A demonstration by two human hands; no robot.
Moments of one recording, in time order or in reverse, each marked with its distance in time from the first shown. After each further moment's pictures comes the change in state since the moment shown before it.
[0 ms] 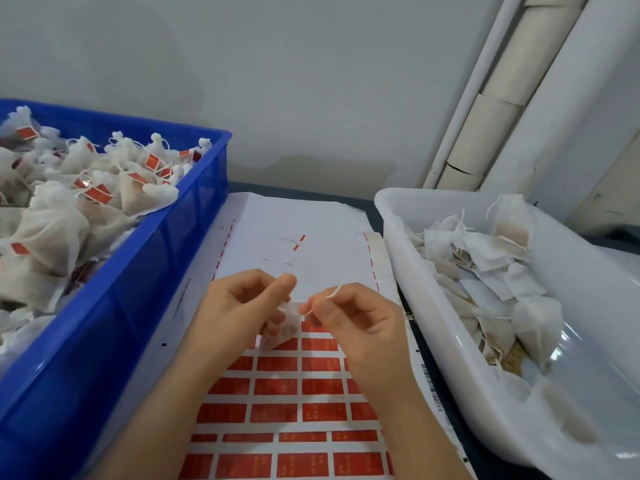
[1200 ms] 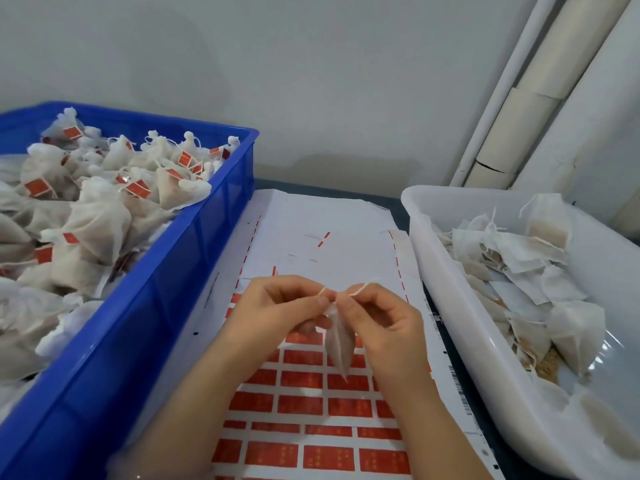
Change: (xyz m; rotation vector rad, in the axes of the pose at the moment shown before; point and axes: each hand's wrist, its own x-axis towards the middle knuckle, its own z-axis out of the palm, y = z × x) left_hand -0.001 -0.001 -0.001 -0.211 -0.209 -0.108; right_hand 0.001 0.014 0.005 -0.102 0.075 0.117
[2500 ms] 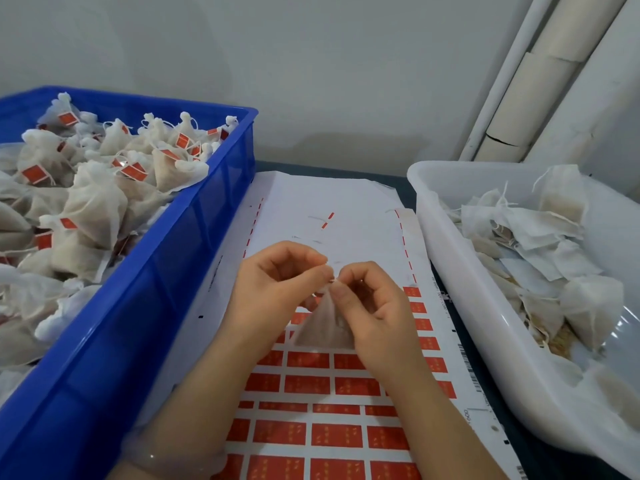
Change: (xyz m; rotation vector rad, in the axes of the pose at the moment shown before) left_hand 0.002 -0.007 0.006 -0.012 0.230 0.166; right_hand -0.008 0.005 0.010 -0.046 -0.097 0.016
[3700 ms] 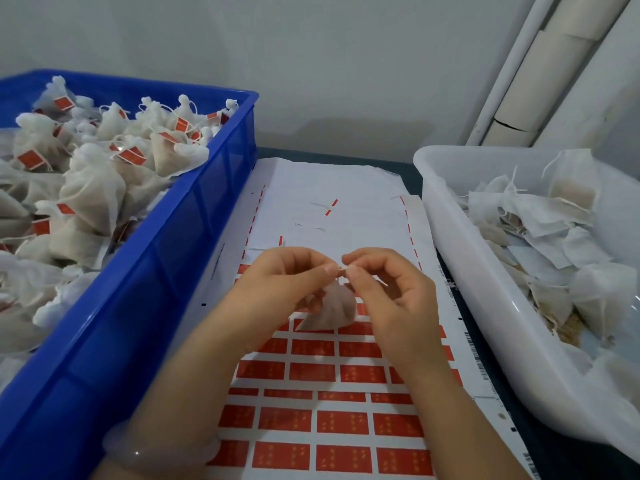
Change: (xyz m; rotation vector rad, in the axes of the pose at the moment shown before) left_hand -0.003 0.010 -0.006 0.141 -0.235 -0.279; right_hand 0.003 0.001 -0.005 -0.055 0.155 -0.099
